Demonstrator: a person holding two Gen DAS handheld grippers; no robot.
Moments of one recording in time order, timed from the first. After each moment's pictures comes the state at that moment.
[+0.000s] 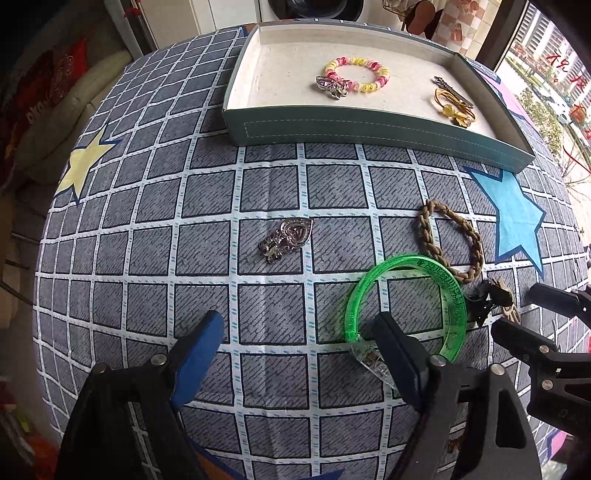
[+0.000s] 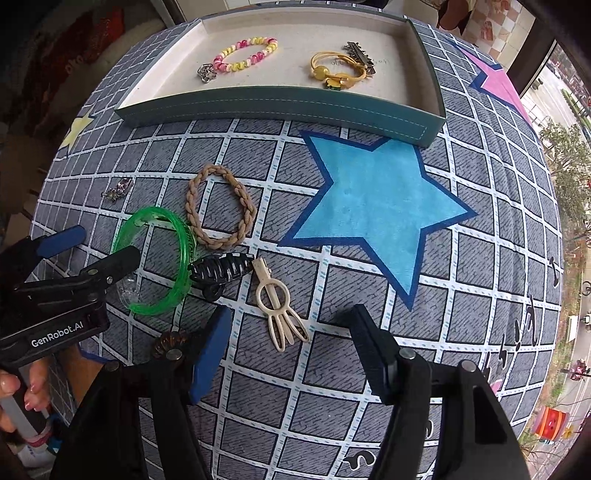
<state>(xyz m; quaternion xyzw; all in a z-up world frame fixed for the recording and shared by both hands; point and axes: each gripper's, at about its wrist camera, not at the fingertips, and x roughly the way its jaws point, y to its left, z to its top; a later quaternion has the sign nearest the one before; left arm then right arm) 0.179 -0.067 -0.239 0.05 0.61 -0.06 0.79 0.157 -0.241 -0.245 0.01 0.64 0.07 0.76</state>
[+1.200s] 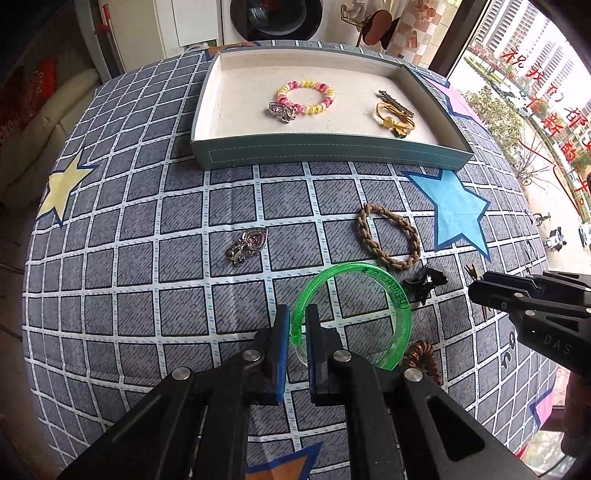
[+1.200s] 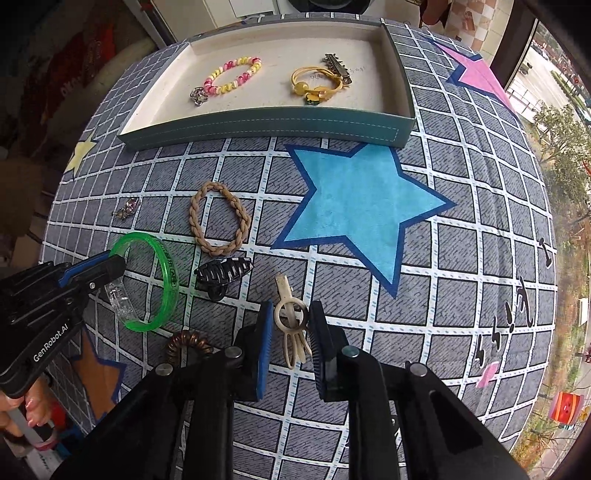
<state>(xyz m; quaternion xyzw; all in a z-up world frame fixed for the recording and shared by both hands) 0.166 -0.105 -0.216 0.03 0.59 -0.14 0.80 0.152 -0.262 -0.225 0.06 0.63 0.06 0.77</state>
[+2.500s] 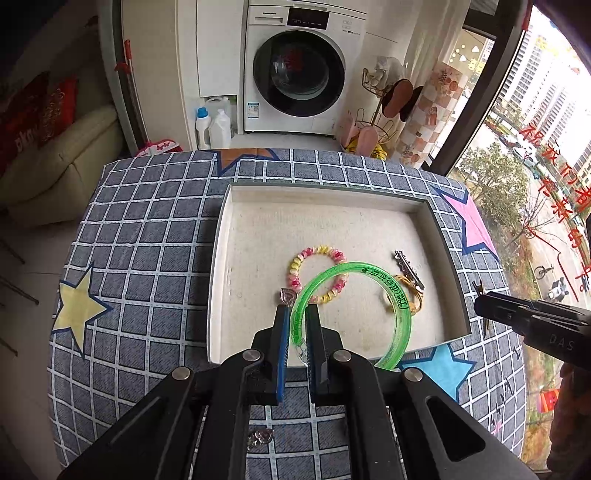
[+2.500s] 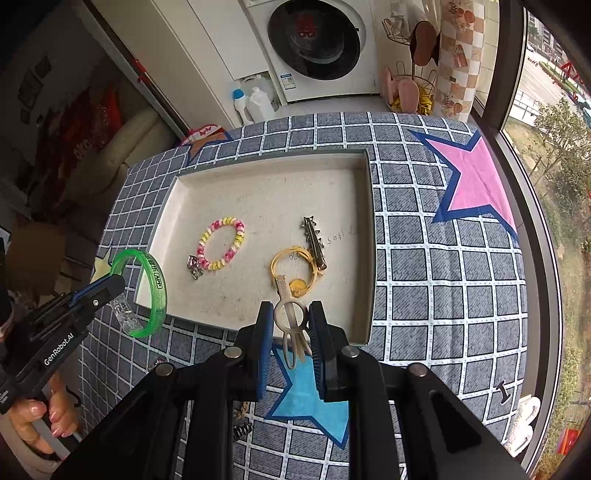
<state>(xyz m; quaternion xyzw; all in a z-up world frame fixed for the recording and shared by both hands) 0.295 -0.085 -0.133 -0.02 0.51 -0.11 0.86 0.280 -0.313 -0.150 0.12 0.56 0.07 0.82</state>
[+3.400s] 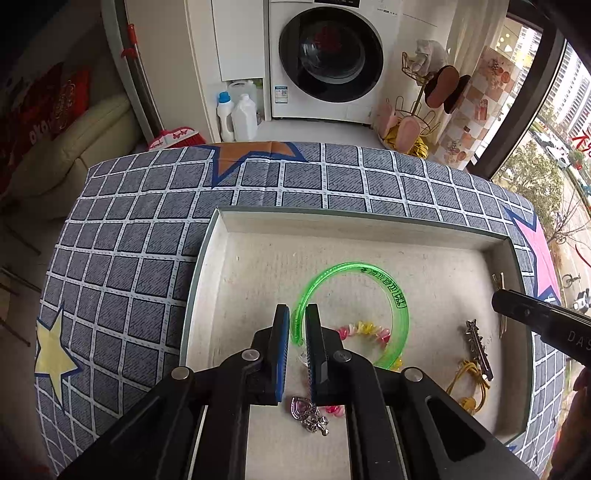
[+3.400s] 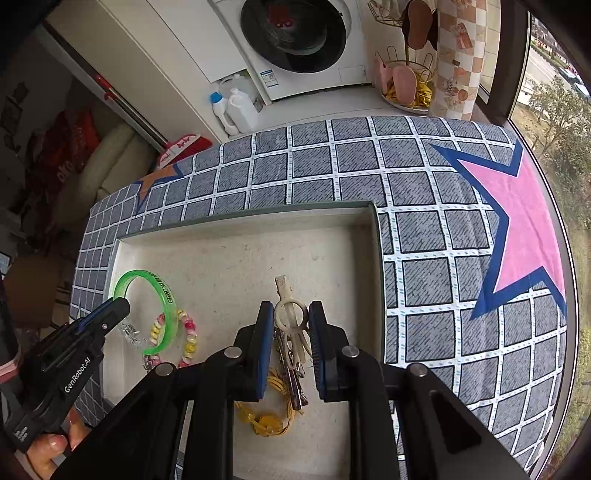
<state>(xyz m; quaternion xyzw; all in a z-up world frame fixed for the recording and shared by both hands) 0.400 -0.115 -0.200 0.00 0.53 -0.04 0.84 0.397 -0.333 -0.213 0.15 0.57 0.05 0.81</state>
